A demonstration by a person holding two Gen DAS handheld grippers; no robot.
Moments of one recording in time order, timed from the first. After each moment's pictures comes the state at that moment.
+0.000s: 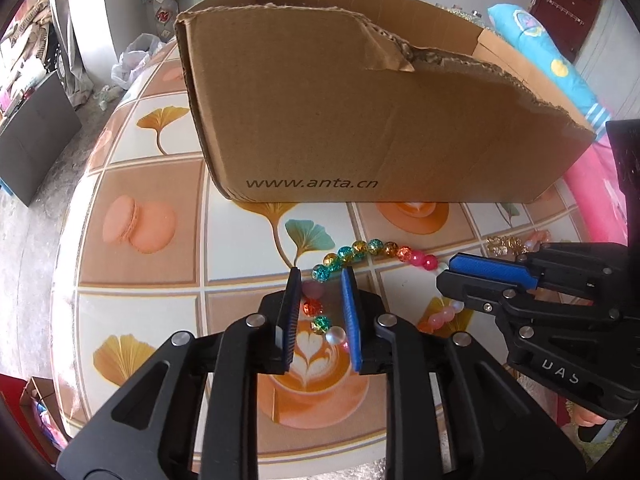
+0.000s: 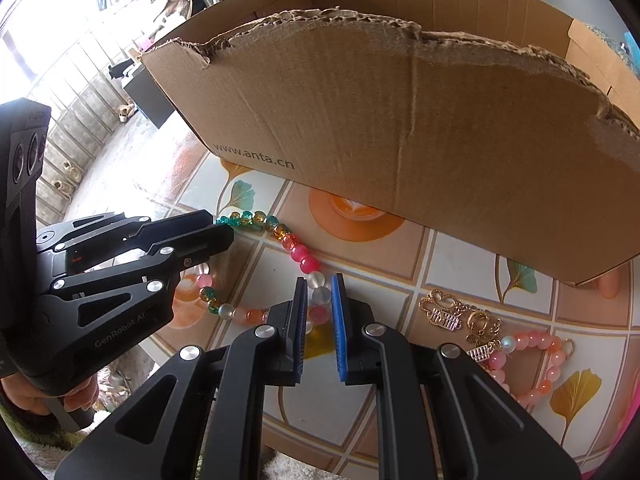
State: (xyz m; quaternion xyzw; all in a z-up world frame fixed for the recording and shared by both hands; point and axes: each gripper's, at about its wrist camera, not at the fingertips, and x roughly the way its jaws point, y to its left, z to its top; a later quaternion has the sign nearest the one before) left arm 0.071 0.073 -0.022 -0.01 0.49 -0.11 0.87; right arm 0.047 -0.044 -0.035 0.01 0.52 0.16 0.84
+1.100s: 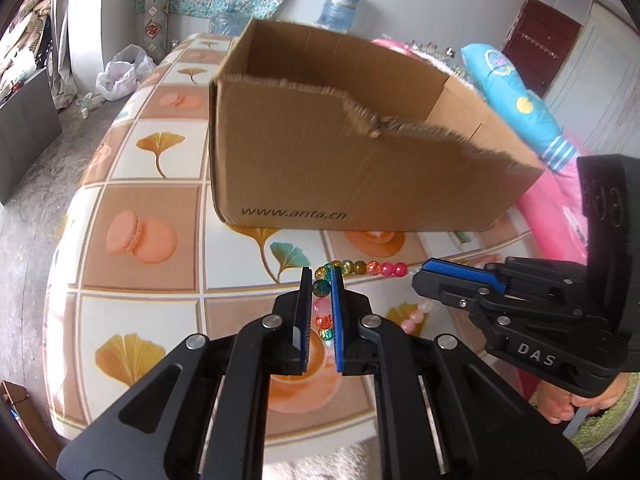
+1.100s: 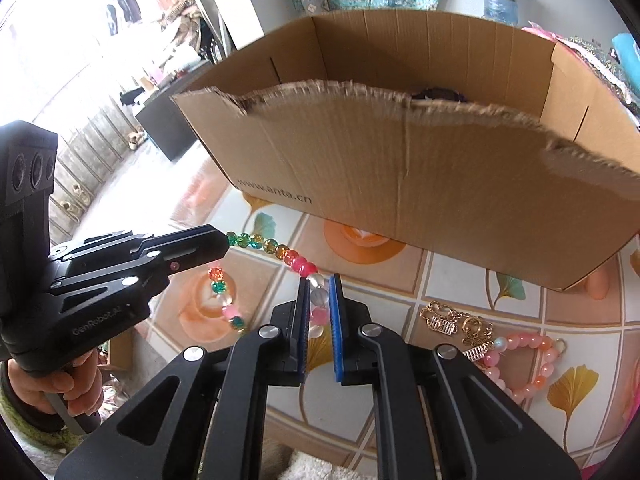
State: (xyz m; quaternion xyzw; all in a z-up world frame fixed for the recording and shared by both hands) left arm 0.048 0.089 0.008 -0.07 0.43 -0.16 0.88; right arm 0.024 -0.062 -0.012 0.04 0.46 0.17 0.87
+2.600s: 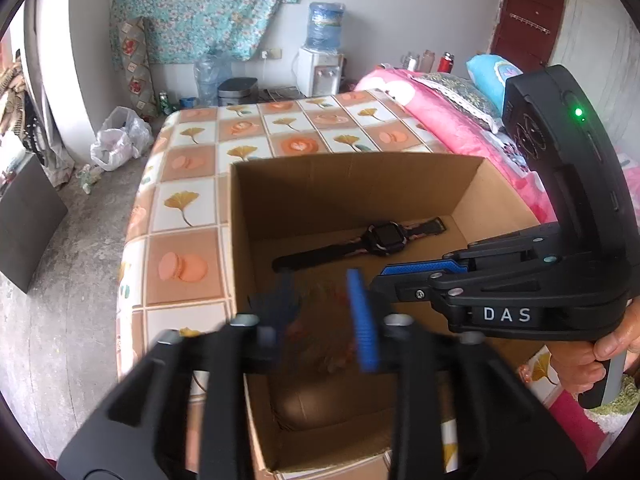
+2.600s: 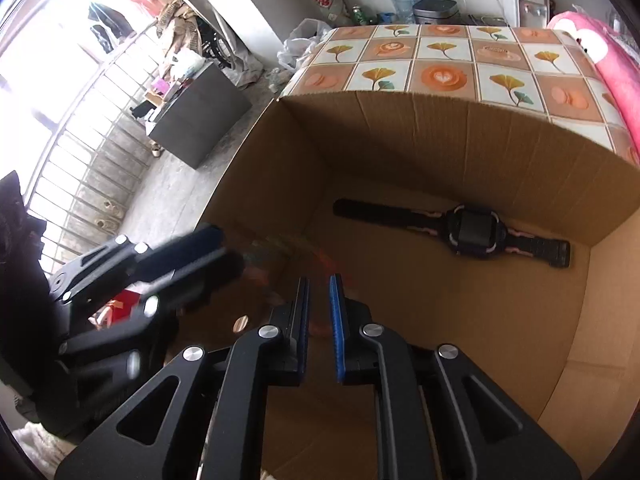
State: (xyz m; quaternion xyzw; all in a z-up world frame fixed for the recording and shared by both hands) left arm 0.186 0.082 0.086 0.02 0.40 -0.16 0.90; right arm 0.216 -0.069 0.040 0.09 0.53 0.21 0.82
